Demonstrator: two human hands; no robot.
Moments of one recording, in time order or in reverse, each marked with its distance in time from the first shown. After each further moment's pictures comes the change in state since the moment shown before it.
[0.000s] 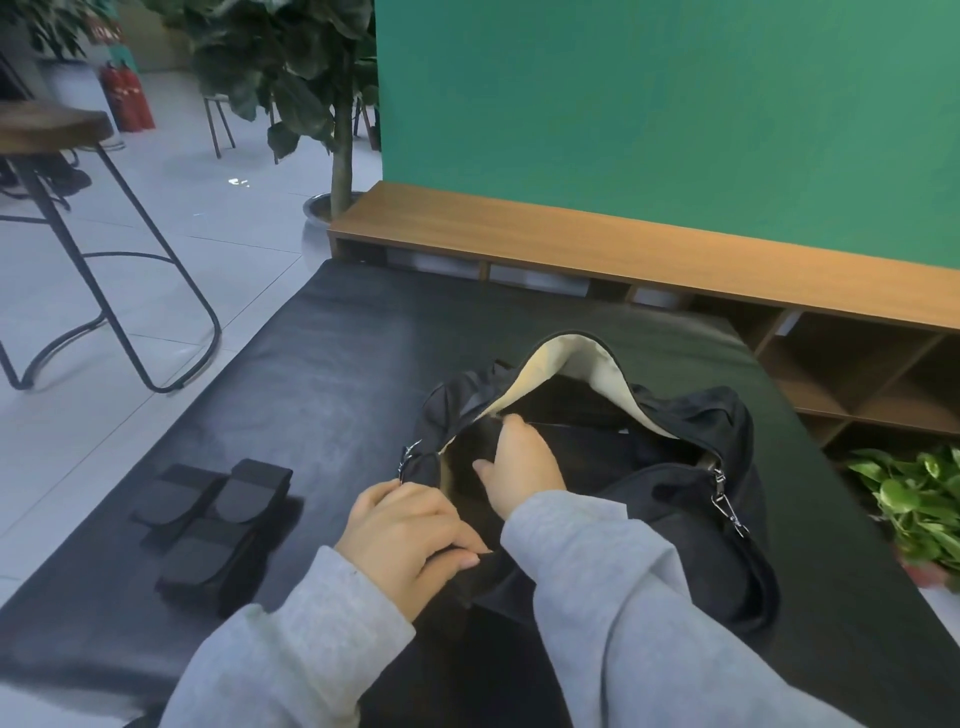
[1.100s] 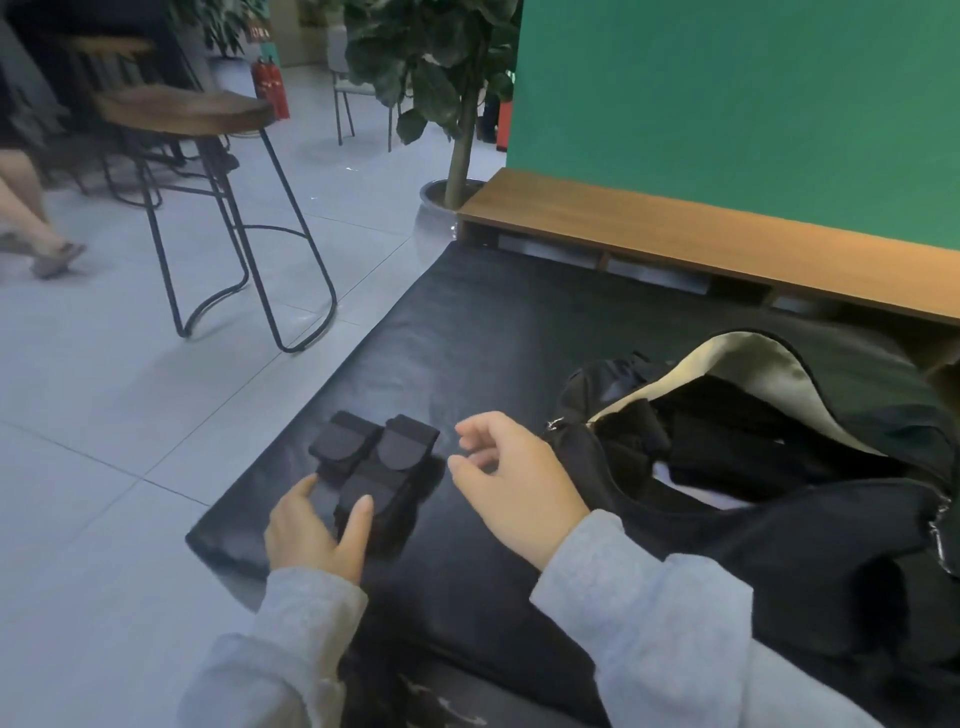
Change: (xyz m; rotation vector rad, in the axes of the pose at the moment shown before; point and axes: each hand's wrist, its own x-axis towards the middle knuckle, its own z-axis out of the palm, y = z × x) left_hand -0.124 -0.092 -0.039 -0.074 0.427 -1.258; right_hand -0.079 -0.098 0.048 0.349 -0.241 -0.409
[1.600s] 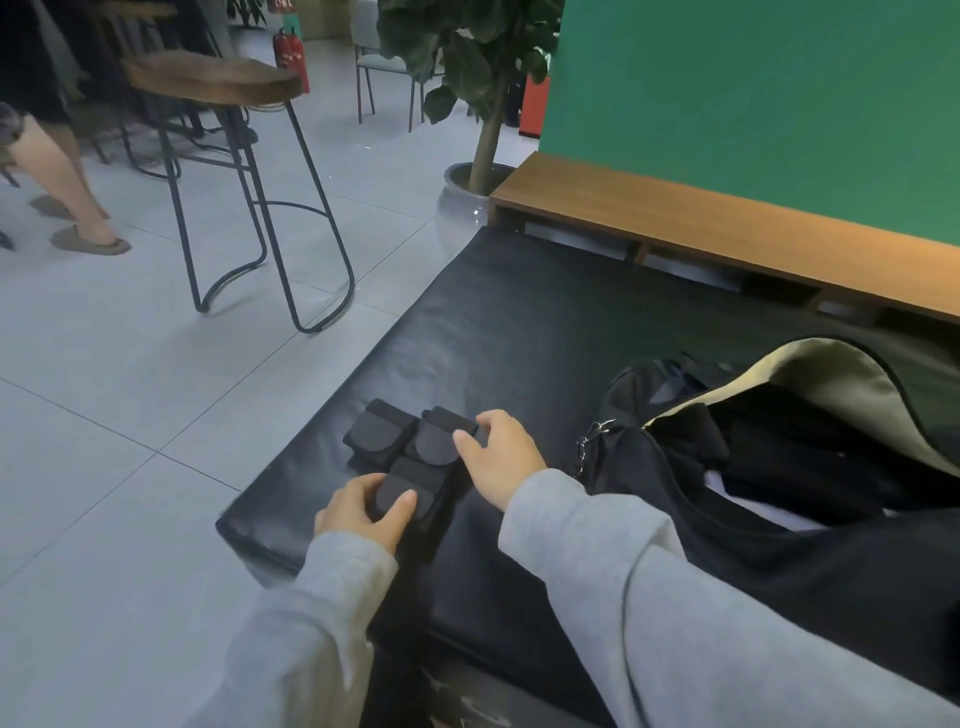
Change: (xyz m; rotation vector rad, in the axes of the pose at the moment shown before) left_hand 0.021 -0.008 0.007 -0.055 -0.235 -0.169; right_hand 0.072 0.027 0.062 -0.133 -0.089 0.255
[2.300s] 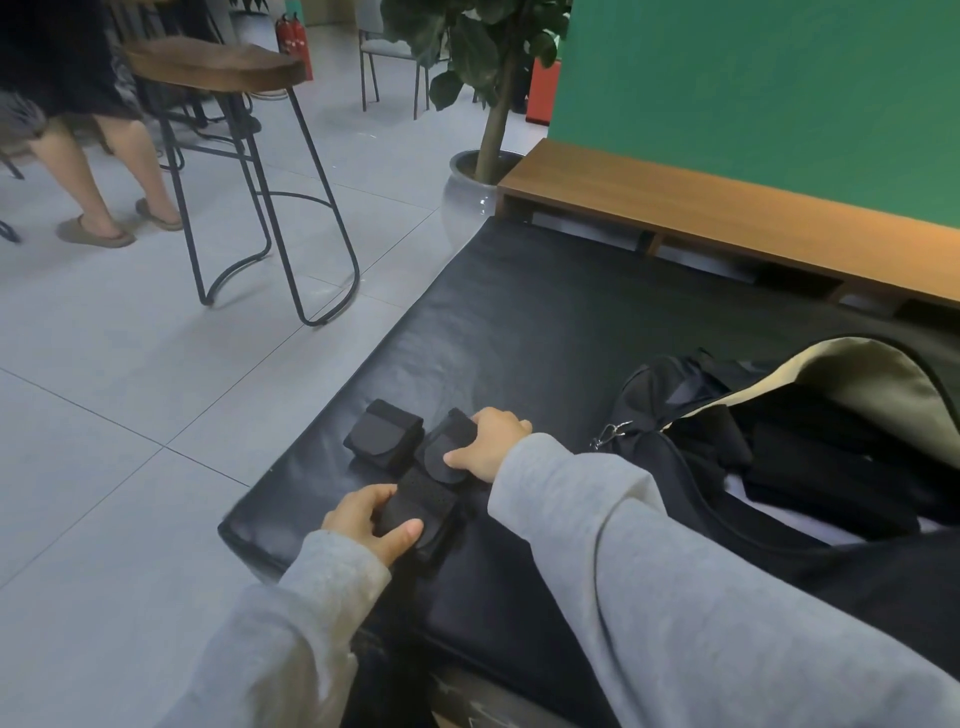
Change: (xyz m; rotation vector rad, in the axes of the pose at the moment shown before) left_hand 0.014 -0.008 -0.008 0.132 -0.228 0.071; right_hand 0.034 -0.013 0.003 -0.325 -0.174 0.084
